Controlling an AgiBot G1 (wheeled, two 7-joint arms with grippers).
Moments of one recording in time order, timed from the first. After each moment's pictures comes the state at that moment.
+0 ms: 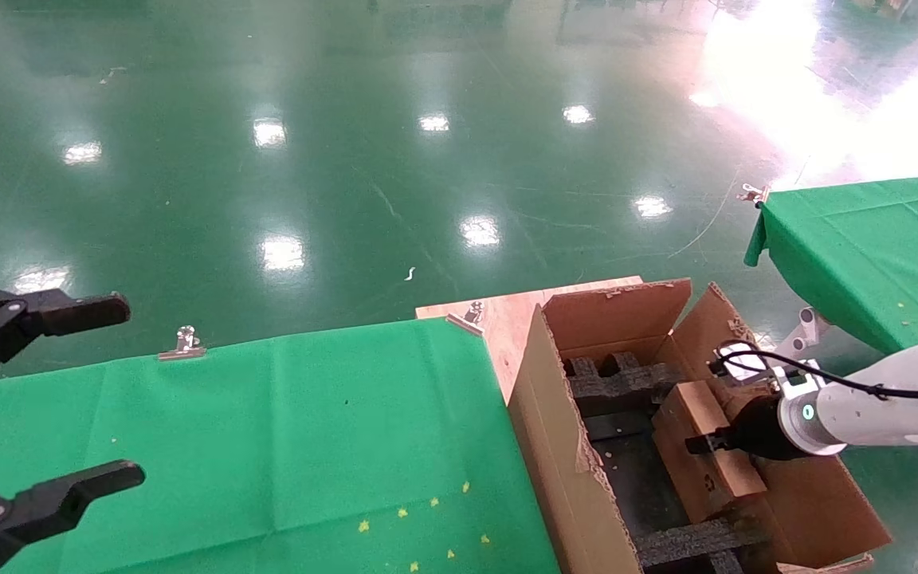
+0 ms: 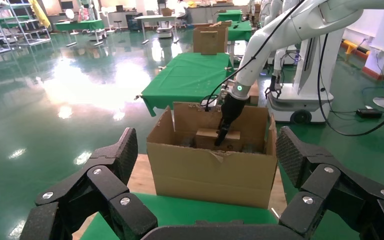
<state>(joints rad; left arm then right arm) -1.08 0.58 0.35 -1.24 0.66 1.45 -0.14 1.52 -0.63 -1.61 0.73 -1.50 -0.71 1.33</state>
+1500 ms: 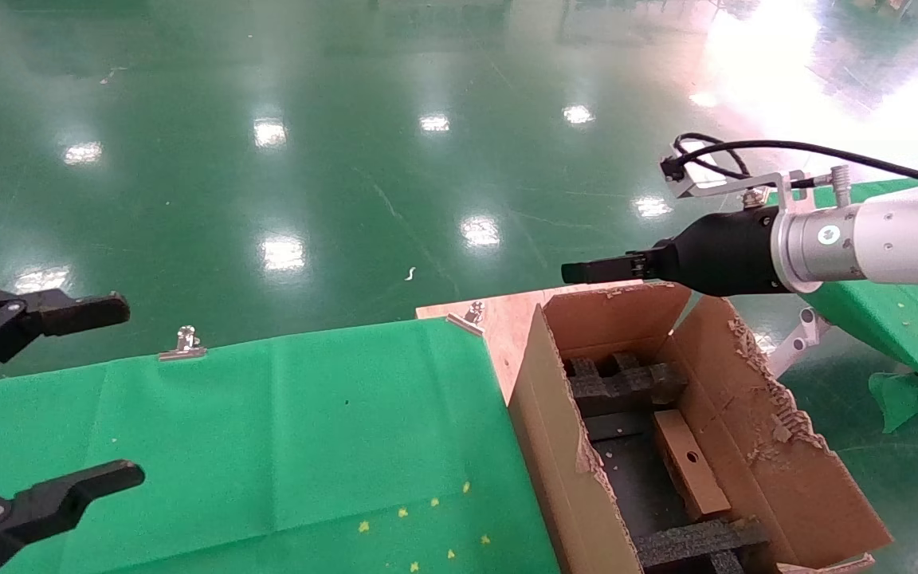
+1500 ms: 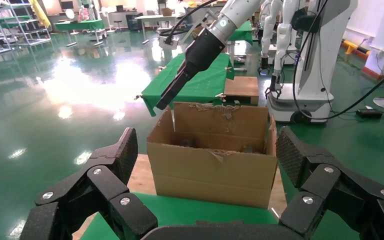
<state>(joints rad) -1.08 0.58 0.35 -1.24 0.66 1.45 -0.14 1.86 -0.47 -1.39 1.20 -1.29 -0.88 1.31</state>
